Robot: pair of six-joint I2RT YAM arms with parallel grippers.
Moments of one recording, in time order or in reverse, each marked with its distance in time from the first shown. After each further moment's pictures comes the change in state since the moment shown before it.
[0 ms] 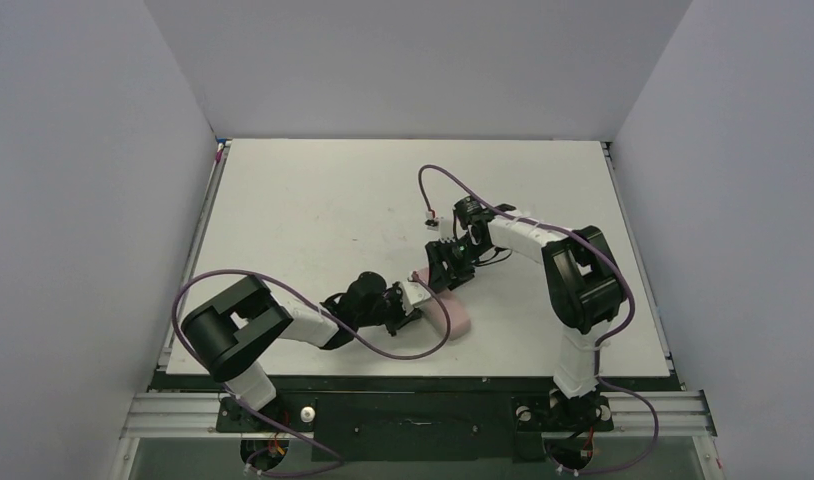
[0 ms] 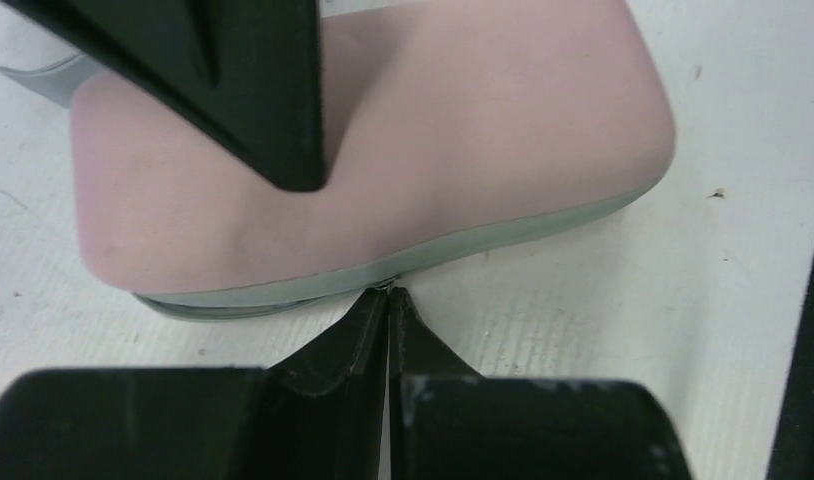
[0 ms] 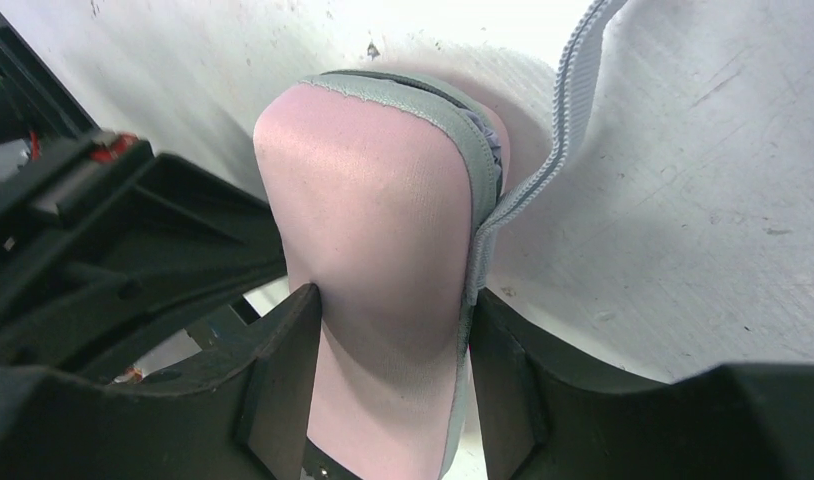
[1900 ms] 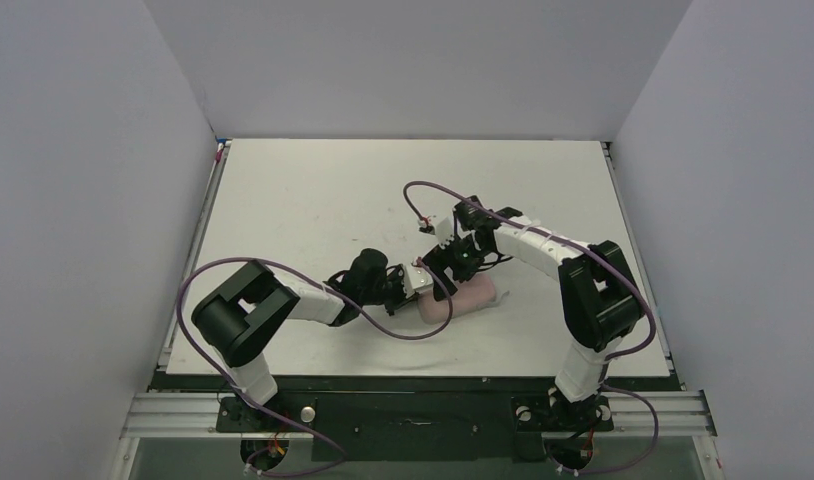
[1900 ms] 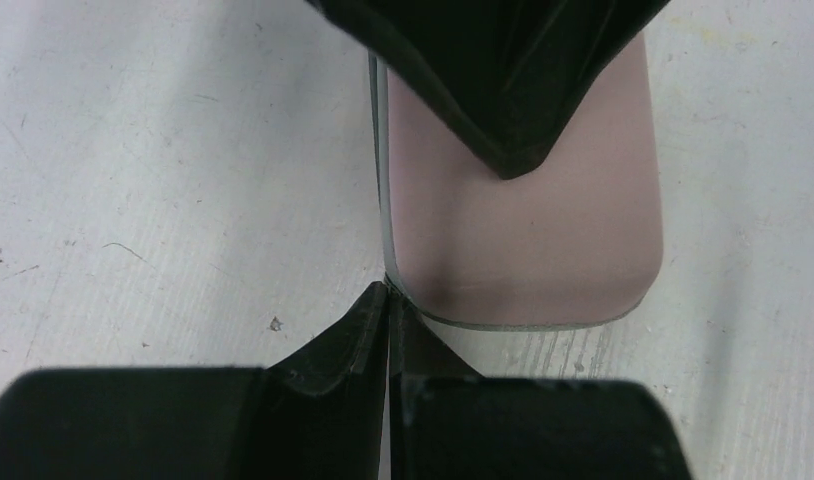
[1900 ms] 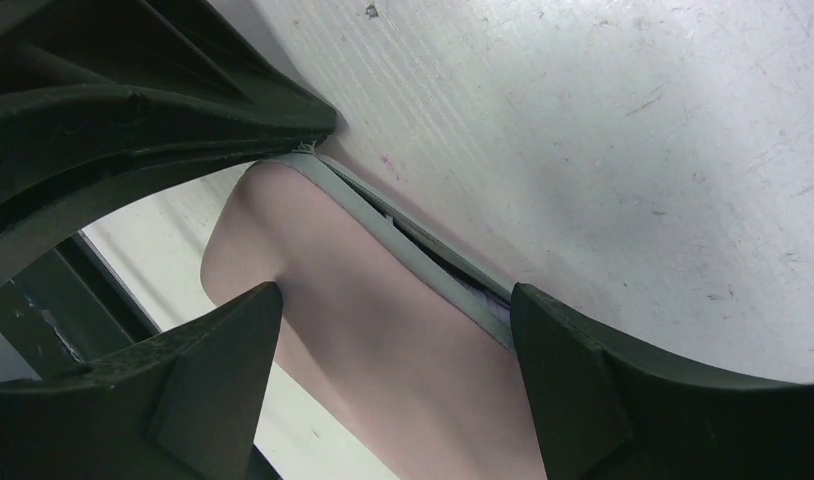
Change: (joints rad) left arm 0.105 0.086 0.157 -0.140 0.094 0.194; right arm 0.032 -0.150 -0.062 0.012 0.159 -0.294
